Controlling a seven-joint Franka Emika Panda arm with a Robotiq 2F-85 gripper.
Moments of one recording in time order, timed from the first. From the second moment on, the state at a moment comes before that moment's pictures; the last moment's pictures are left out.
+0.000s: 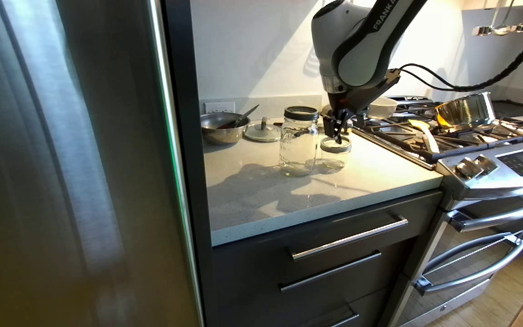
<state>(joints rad) 0.08 0.47 -0.24 -2.01 -0.65 2.49 0.40</state>
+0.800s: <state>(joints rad) 0.08 0.46 -0.26 -2.01 -0.65 2.47 0.43</state>
